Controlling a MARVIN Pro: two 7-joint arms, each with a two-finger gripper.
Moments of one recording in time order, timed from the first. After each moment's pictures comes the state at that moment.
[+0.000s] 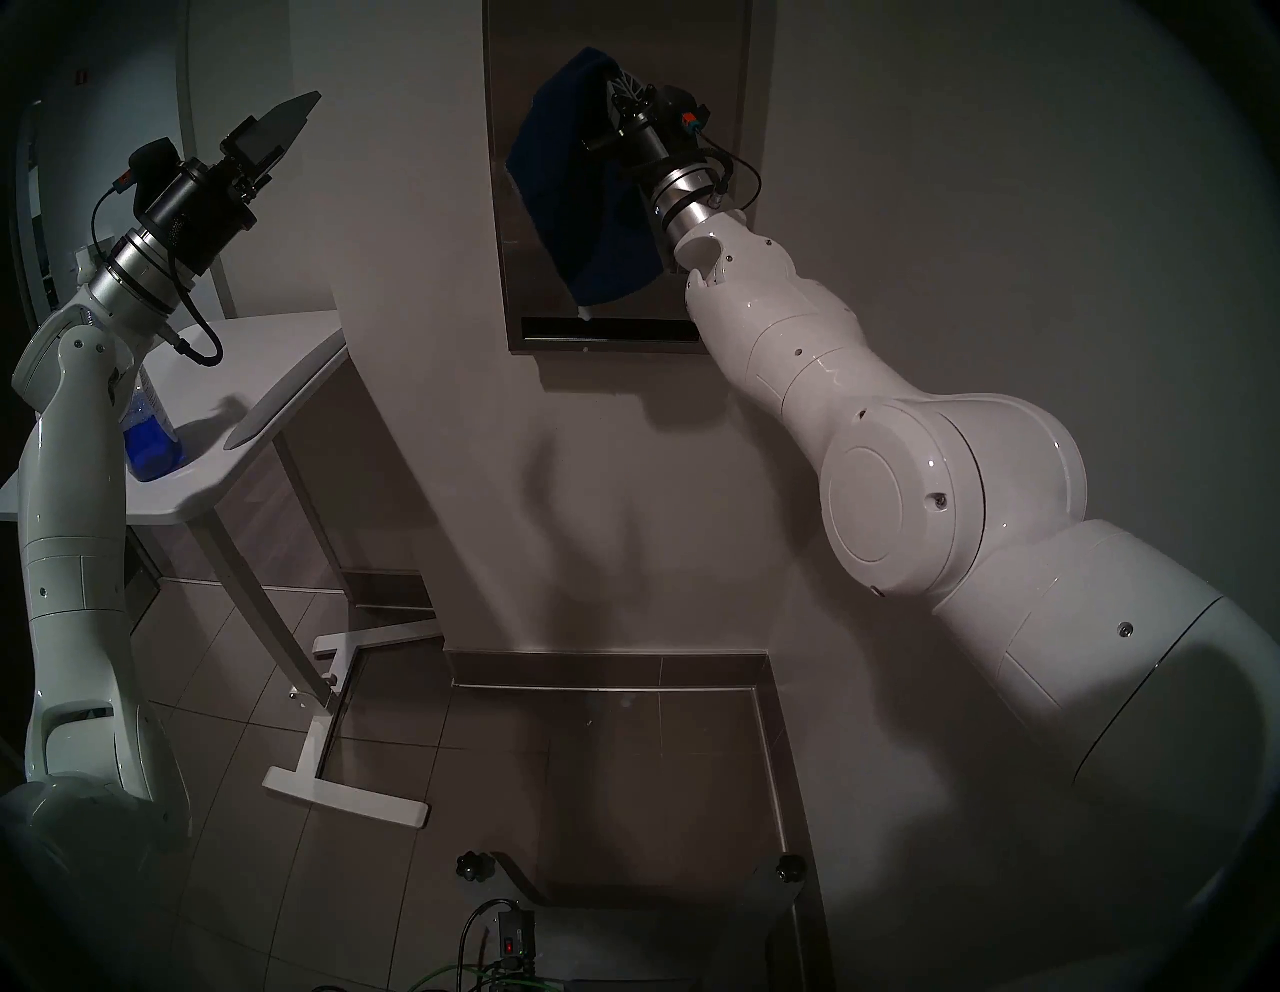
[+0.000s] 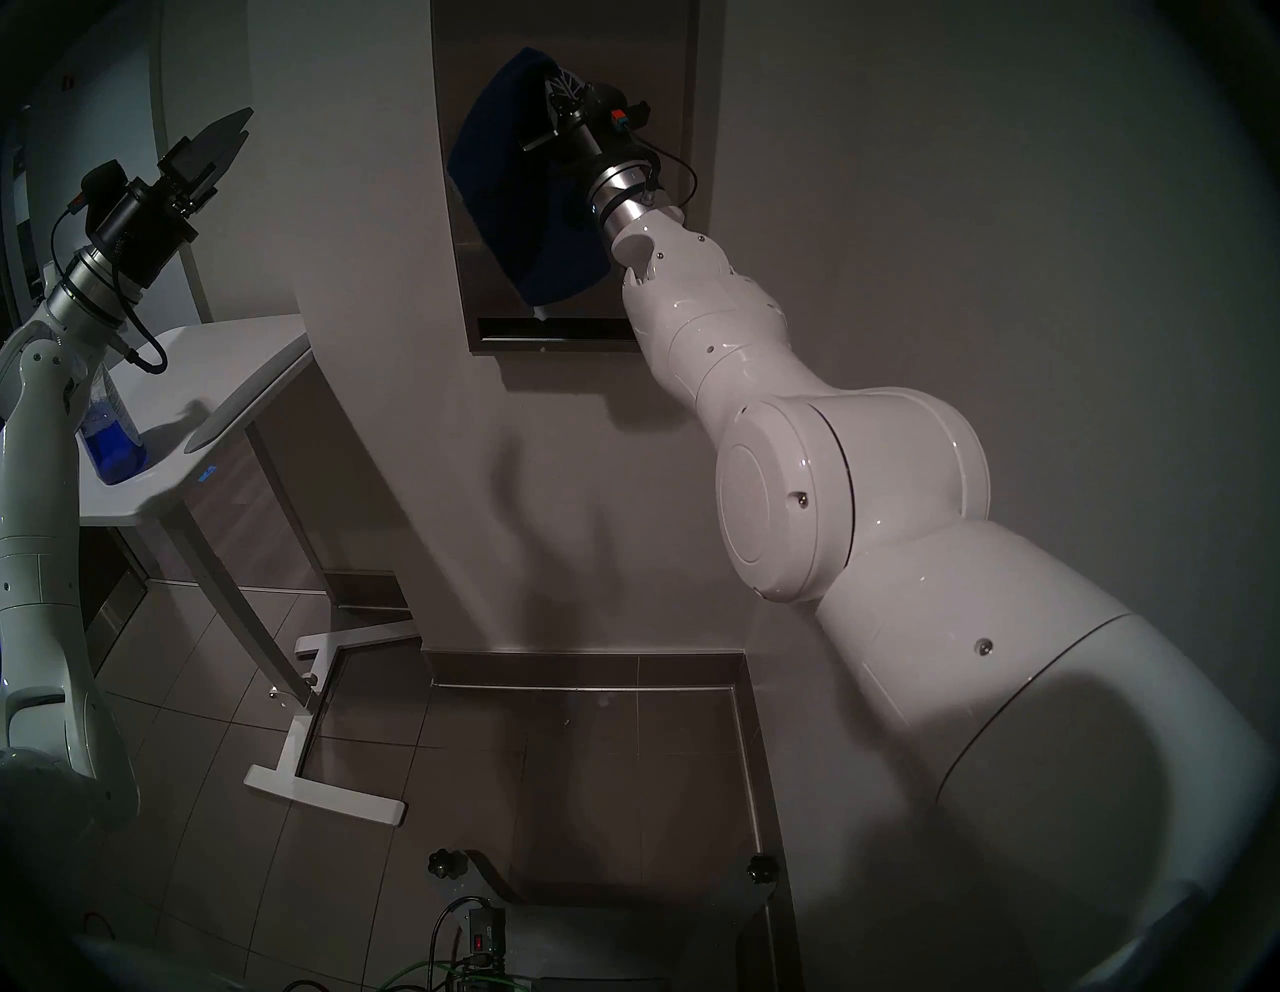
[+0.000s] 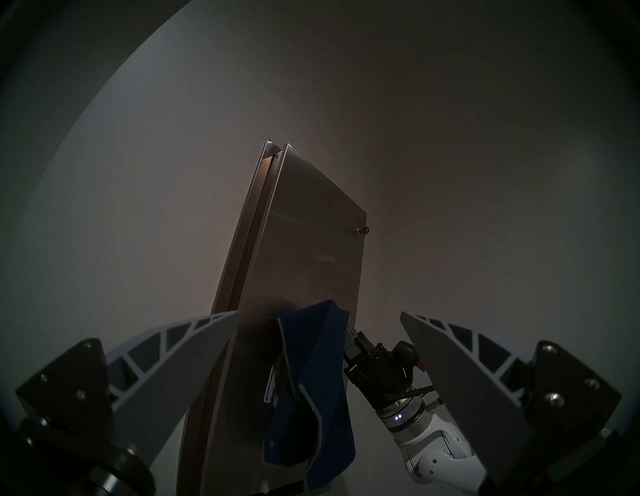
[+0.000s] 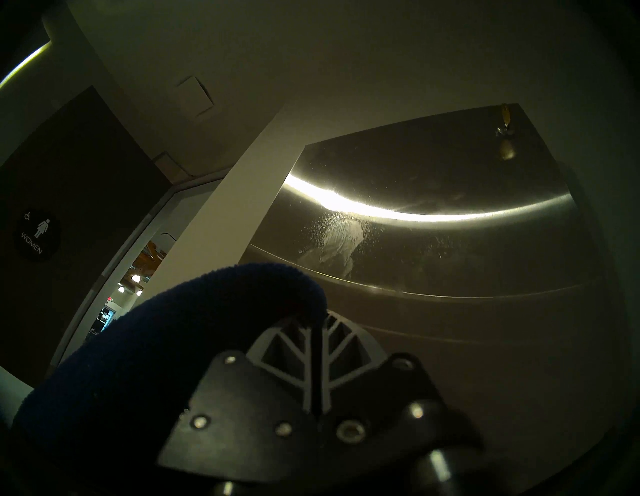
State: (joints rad) left arm 1.02 -0.95 -1.94 -1.53 -1.06 0.51 -0.82; right arm -0.18 -1.76 1.52 -0.30 -0.03 -0.78 0.37
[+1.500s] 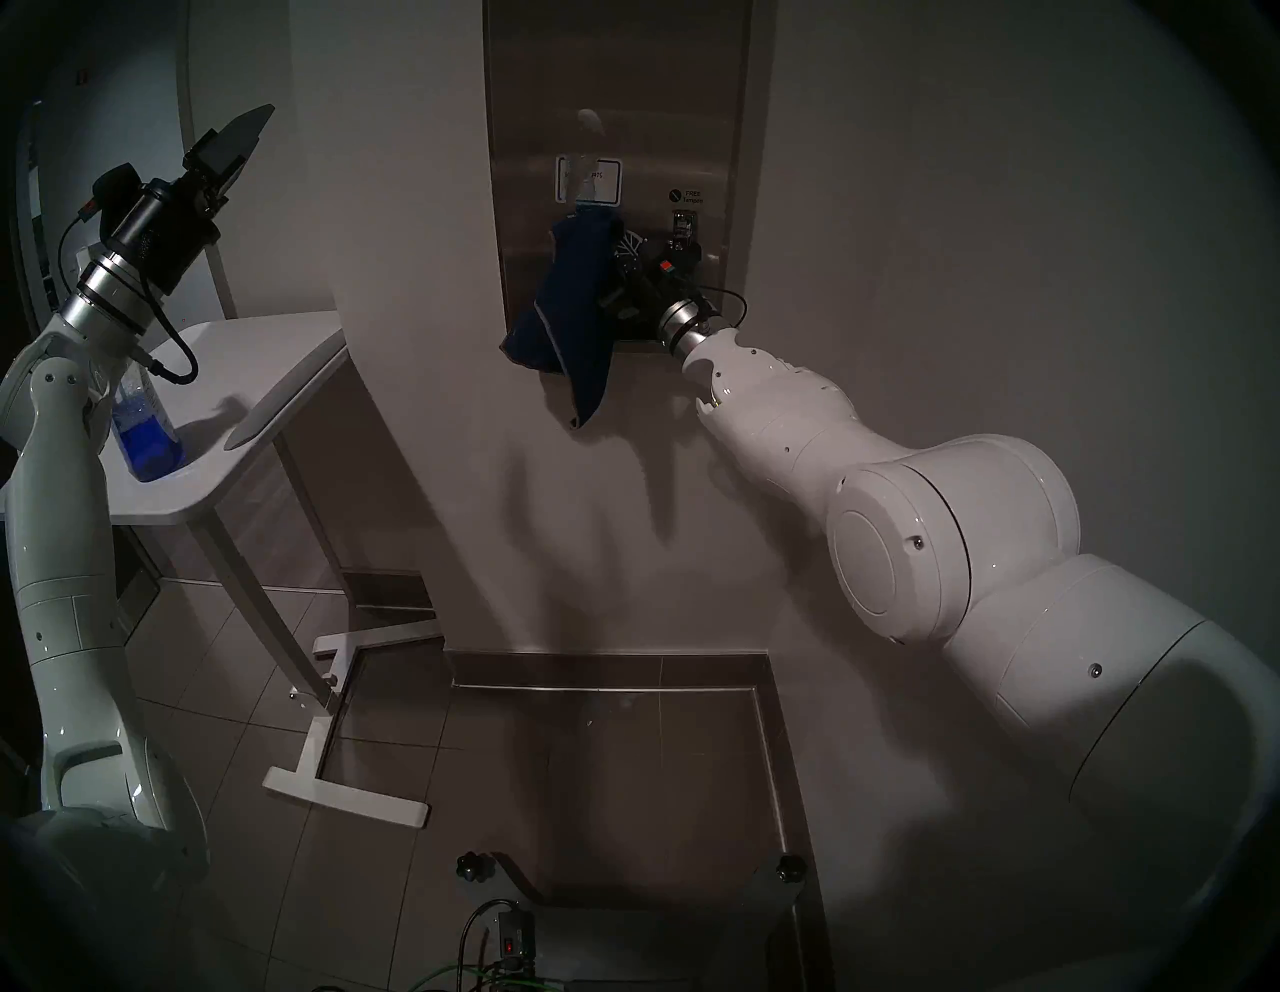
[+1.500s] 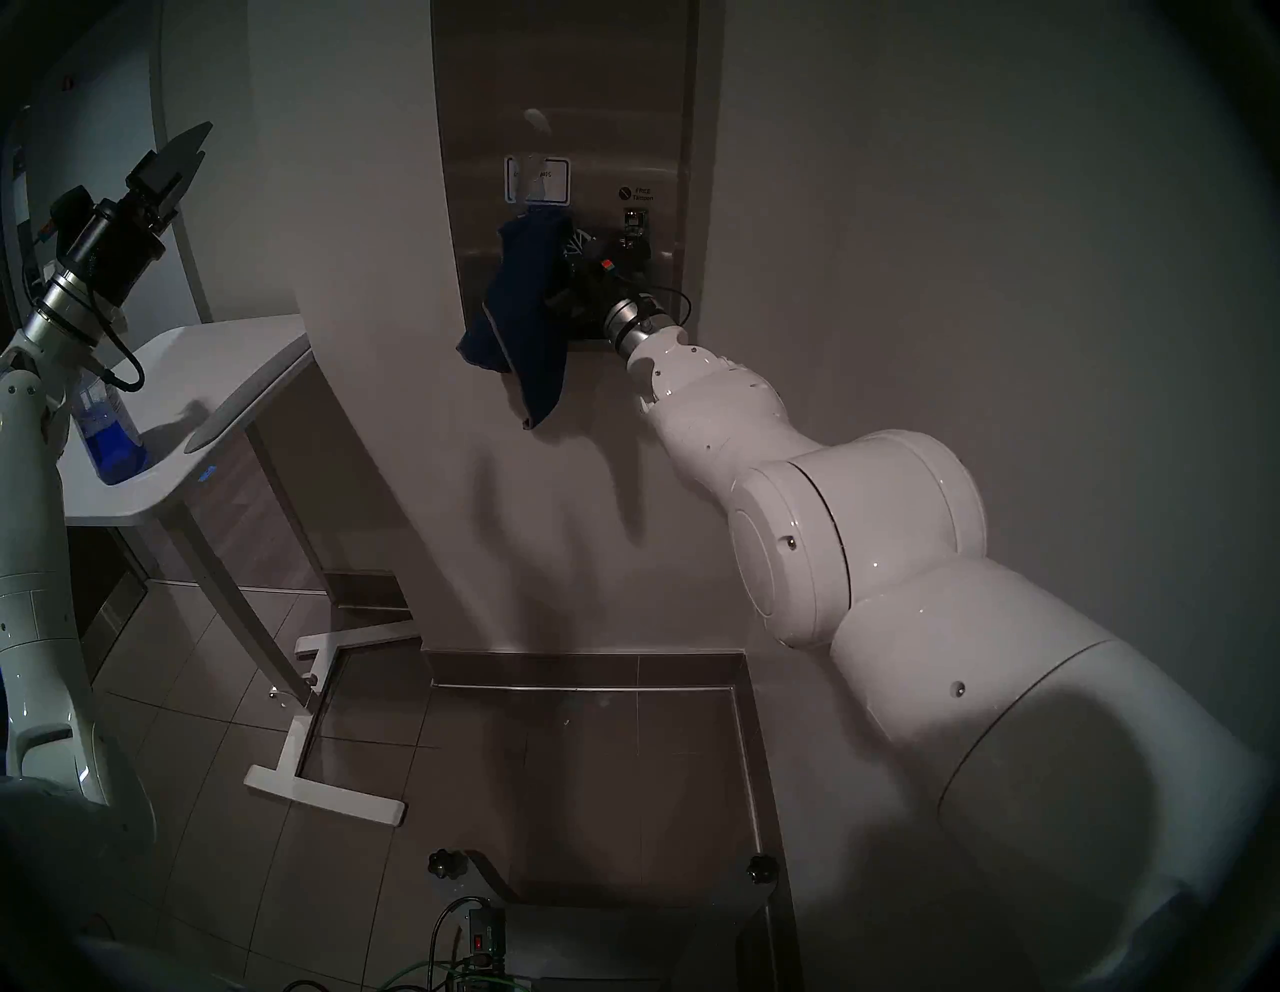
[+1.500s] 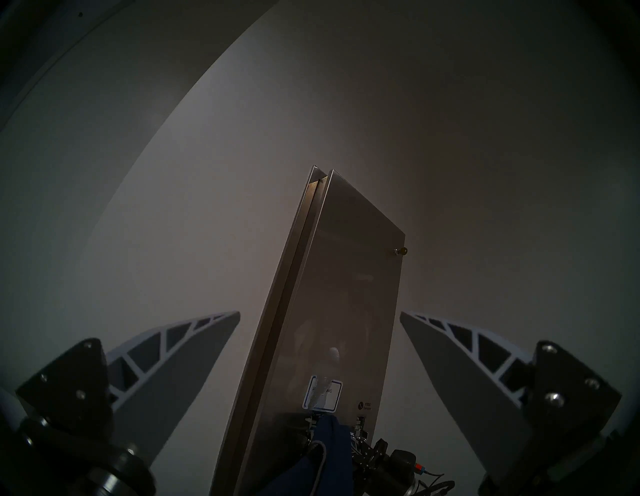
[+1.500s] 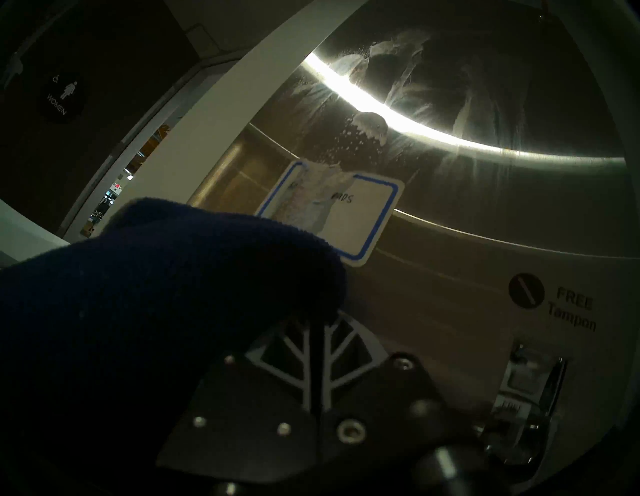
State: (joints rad) left arm 1.12 -1.01 -2.06 -1.64 -1.08 0.54 -0.67; right arm -0.31 -1.72 1.34 -0.12 -0.26 -0.79 0.11
